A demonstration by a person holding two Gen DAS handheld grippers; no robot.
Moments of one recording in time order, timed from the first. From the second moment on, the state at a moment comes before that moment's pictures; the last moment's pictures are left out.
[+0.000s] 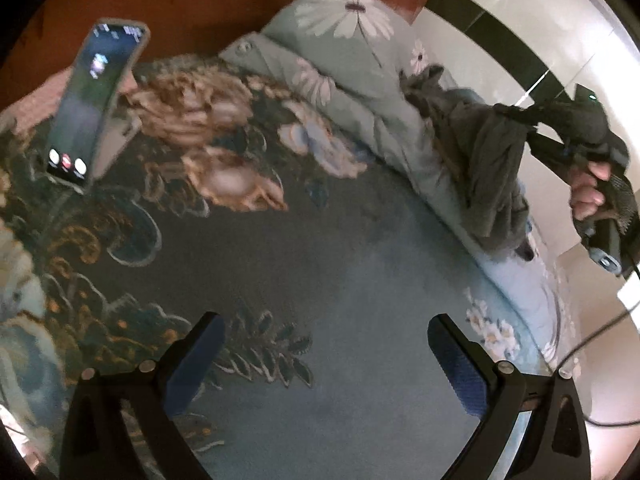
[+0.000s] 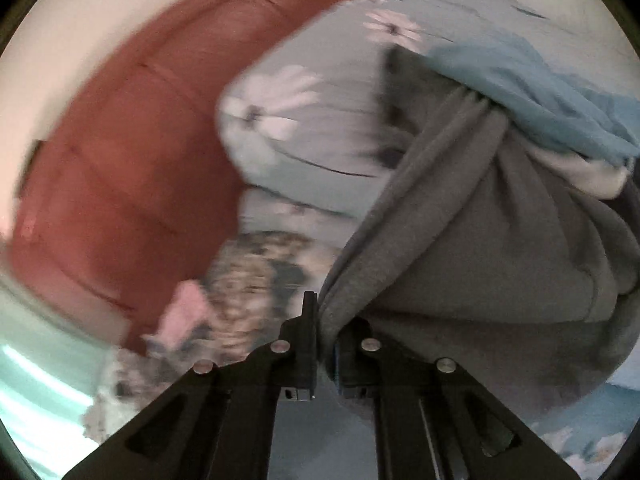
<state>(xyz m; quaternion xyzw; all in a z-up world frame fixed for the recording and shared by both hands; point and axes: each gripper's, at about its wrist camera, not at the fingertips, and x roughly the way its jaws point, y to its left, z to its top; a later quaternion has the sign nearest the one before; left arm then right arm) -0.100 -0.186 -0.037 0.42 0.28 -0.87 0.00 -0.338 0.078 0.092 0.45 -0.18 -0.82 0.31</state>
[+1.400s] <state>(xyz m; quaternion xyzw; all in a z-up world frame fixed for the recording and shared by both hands) -0.076 -0.038 0.045 0.44 0.11 -0.88 -0.11 0.140 0.536 0.096 0.20 -0.54 -0.81 0.08</state>
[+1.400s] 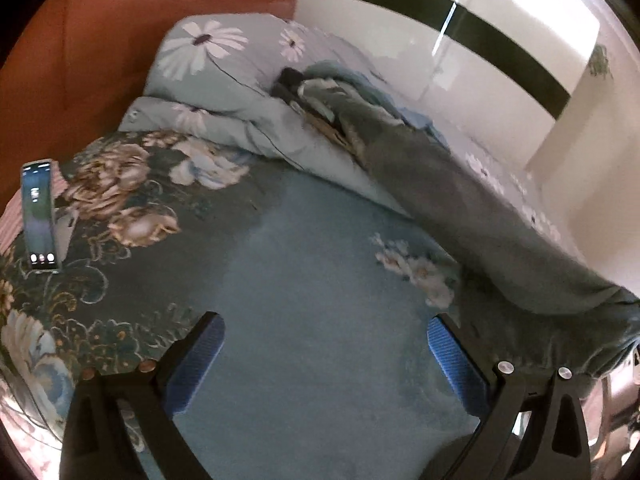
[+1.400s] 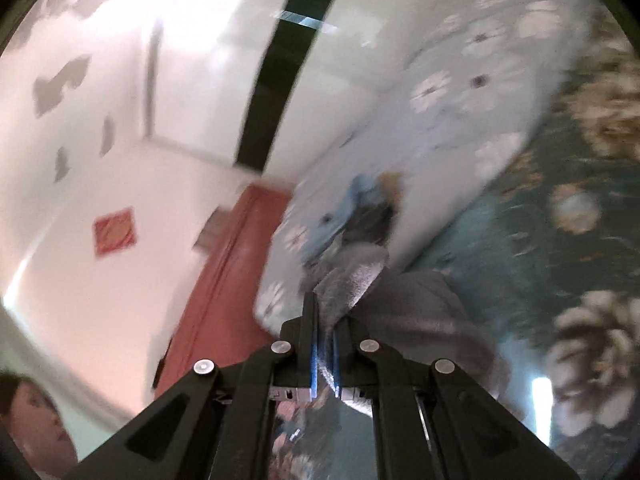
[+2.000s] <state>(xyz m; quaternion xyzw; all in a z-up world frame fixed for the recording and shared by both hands) -0.231 0.039 -0.002 0.51 0.15 -0.83 -0.15 0.140 0.600 -0.002 0.33 -0.52 -0.77 -0.14</state>
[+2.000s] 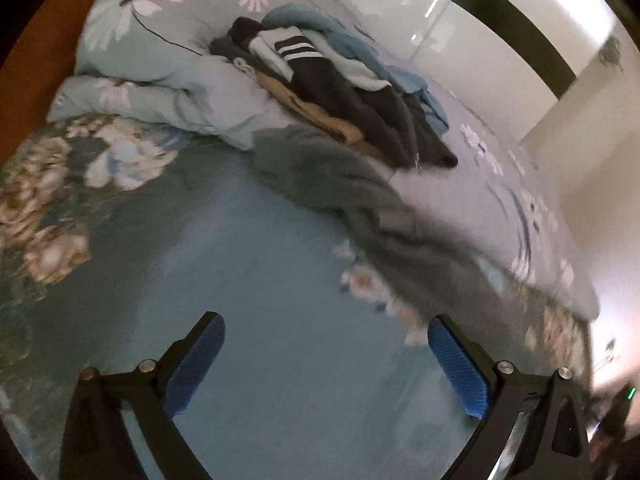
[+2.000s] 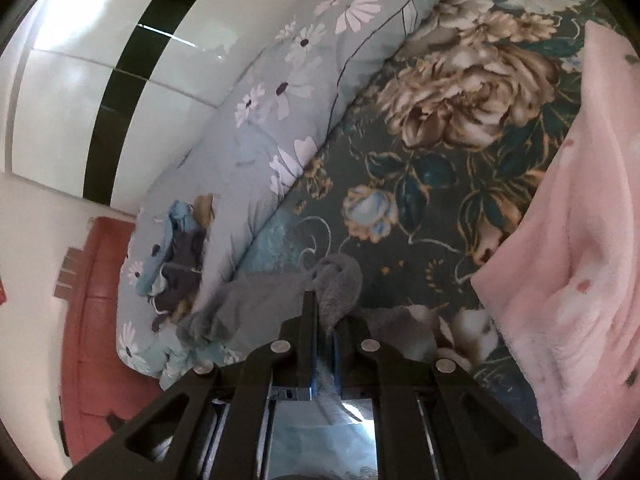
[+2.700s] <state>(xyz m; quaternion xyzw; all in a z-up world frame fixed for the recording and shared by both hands) -0.346 0.132 -0.103 0.60 0.31 -0.72 -0.14 0.121 0.596 -0.030 0.37 -0.53 -0.75 -0.12</state>
